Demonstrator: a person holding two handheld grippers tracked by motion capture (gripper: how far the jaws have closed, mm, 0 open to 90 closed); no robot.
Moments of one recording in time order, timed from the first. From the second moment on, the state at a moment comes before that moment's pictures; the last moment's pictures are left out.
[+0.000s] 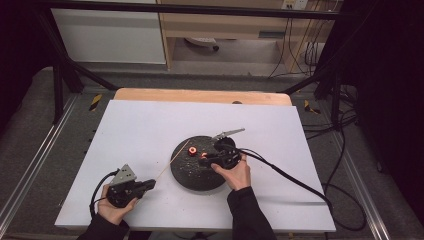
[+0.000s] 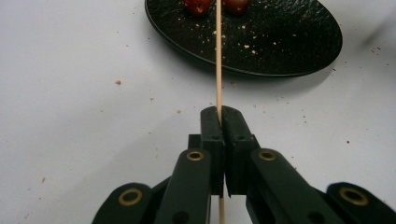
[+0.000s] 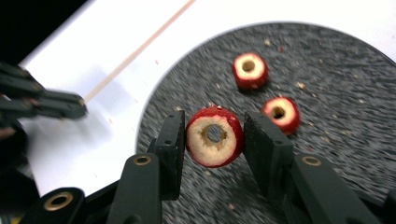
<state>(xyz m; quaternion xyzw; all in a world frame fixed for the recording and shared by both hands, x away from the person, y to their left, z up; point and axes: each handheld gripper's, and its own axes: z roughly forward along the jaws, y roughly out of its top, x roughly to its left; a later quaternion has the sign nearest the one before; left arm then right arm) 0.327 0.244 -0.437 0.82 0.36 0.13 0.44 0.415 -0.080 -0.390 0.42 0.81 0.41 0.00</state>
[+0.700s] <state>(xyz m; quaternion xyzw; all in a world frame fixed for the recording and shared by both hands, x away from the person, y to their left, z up) 0.324 0.242 -0.437 0.81 0.36 0.13 0.45 0.397 -0.090 -0.413 0.47 0.66 0.58 0.02</state>
